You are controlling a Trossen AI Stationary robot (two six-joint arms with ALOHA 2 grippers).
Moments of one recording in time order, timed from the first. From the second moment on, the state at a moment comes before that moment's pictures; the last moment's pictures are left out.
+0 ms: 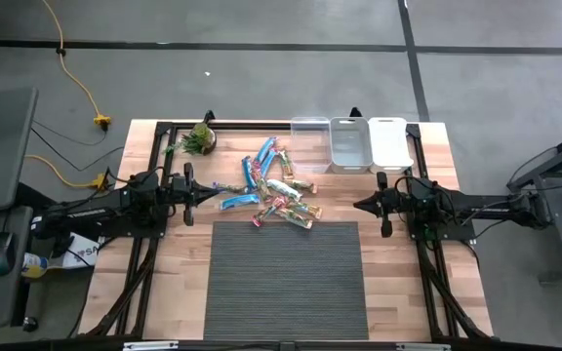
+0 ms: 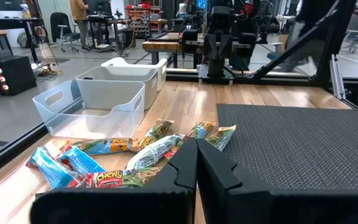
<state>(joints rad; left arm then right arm) 0.24 0.09 0.02 0.02 0.12 0.02 -0.12 0.27 0.01 0.07 -0.12 -0.04</state>
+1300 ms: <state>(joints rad) 0.24 0.09 0.02 0.03 0.07 0.02 -0.12 0.27 0.01 0.07 -0.12 -0.04</state>
